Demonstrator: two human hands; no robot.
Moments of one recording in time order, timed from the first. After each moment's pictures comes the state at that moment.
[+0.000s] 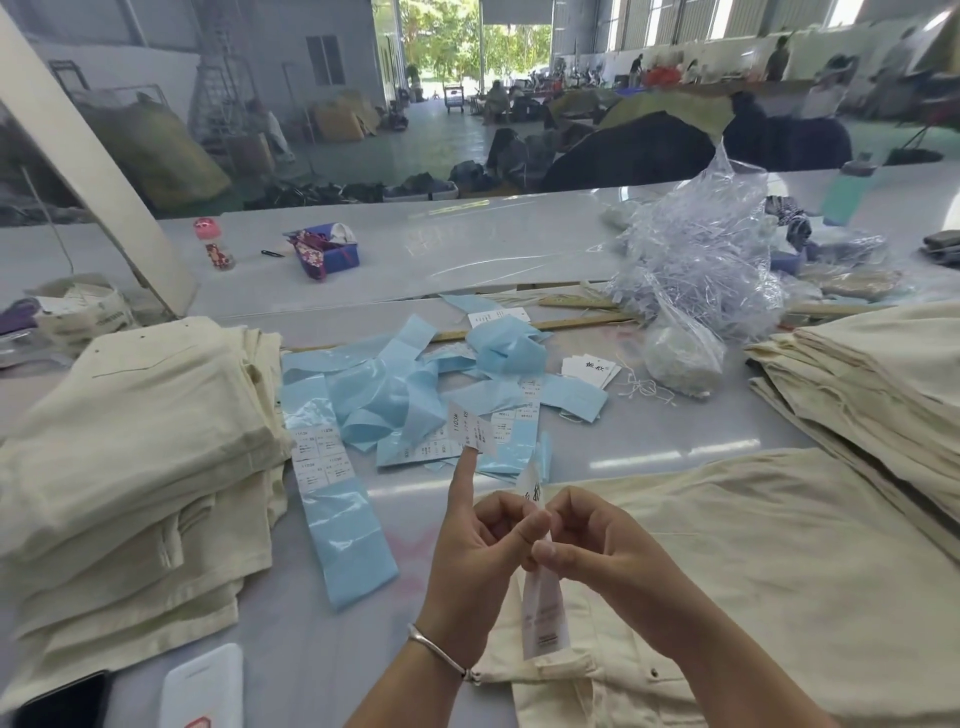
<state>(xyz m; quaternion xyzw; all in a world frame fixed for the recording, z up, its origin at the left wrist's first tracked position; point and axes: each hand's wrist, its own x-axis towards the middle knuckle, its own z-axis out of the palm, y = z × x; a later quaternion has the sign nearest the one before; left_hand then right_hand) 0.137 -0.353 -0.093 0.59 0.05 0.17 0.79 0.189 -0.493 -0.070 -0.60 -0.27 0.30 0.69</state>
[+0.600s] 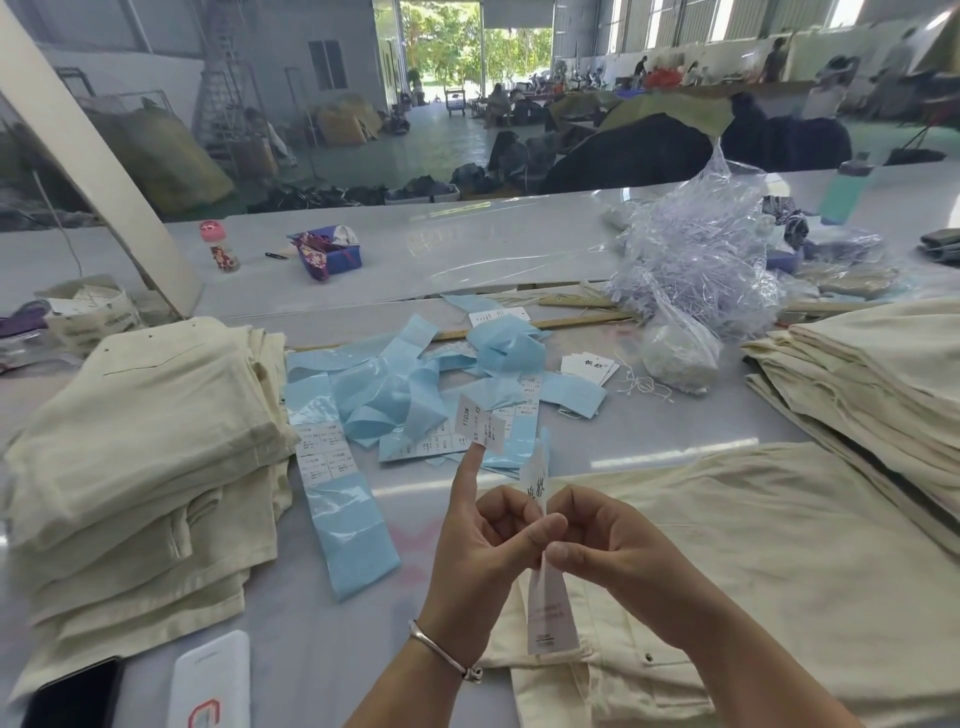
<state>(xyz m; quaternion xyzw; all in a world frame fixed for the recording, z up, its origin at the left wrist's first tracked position) 0.124 -0.362 -0.086 0.57 0.02 0.17 0.80 0.186 -0.503 -0.071 -0.56 -0.31 0.32 0.69</state>
